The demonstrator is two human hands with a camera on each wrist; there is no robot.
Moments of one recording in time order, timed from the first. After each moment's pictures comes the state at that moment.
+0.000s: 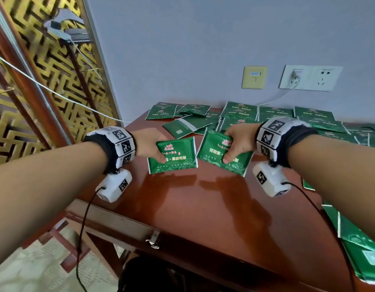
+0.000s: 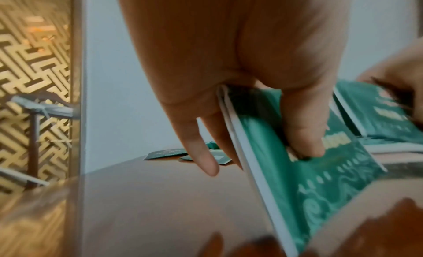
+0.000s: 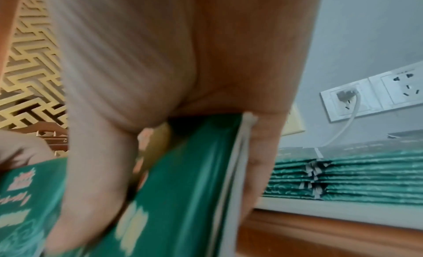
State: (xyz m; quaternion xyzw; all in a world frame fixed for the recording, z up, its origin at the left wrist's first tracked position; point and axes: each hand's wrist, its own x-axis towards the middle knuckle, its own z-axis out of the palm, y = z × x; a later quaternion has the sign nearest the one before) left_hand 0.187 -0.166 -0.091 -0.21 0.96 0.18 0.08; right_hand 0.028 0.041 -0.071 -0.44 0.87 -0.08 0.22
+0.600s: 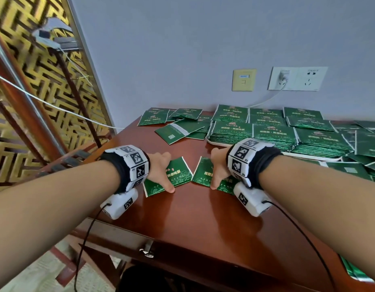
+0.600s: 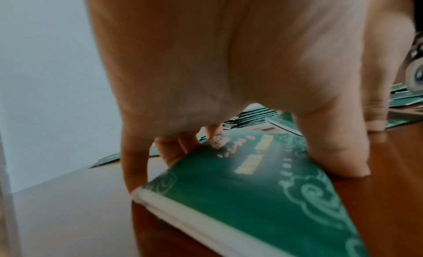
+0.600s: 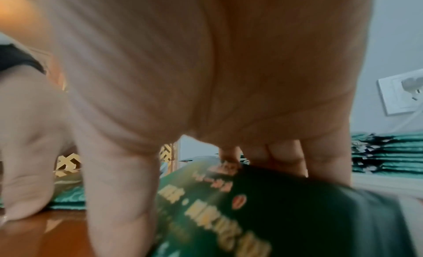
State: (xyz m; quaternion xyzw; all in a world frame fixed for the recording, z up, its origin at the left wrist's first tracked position) left_hand 0.167 -0.130 -0.119 -0.22 0.95 0.03 0.22; right_hand 0.064 0.029 -0.098 -0.41 0.89 0.15 0.17
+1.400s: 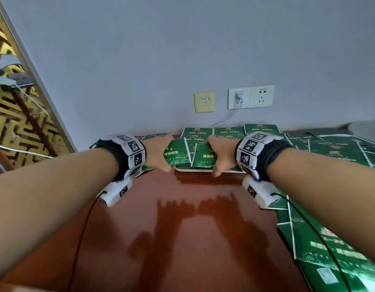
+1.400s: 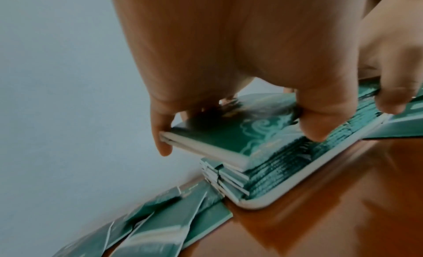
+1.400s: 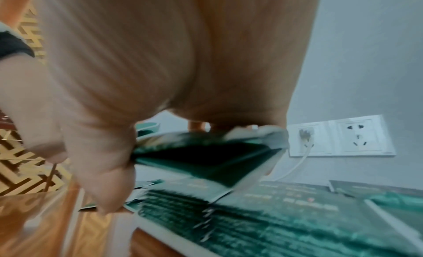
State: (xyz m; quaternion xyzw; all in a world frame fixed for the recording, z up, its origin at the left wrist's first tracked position) left_hand 0.058 -0.097 -0.047 -0.10 0.99 0.05 0.06; right_hand -0.028 0.091 -0.055 -0.38 0.92 -0.01 0.08
